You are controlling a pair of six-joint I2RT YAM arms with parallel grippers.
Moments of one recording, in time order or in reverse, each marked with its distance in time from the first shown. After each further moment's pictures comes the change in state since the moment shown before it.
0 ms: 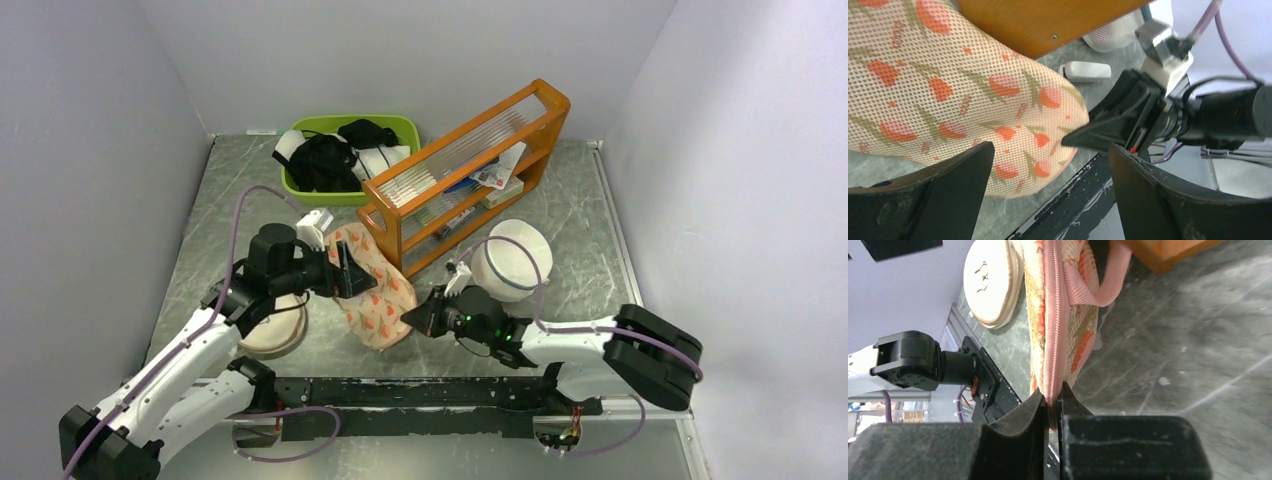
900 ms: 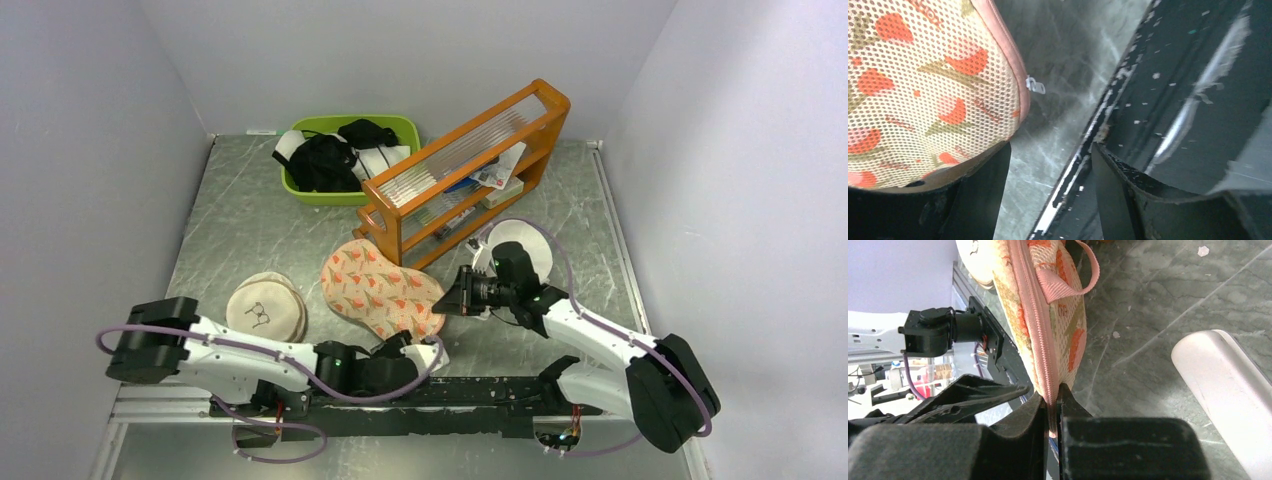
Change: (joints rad) left arm -1.098 0.435 -0.026 0.149 -0.859 0.298; right arm -0.516 -0.207 0.144 -0.633 -0.672 -0.178
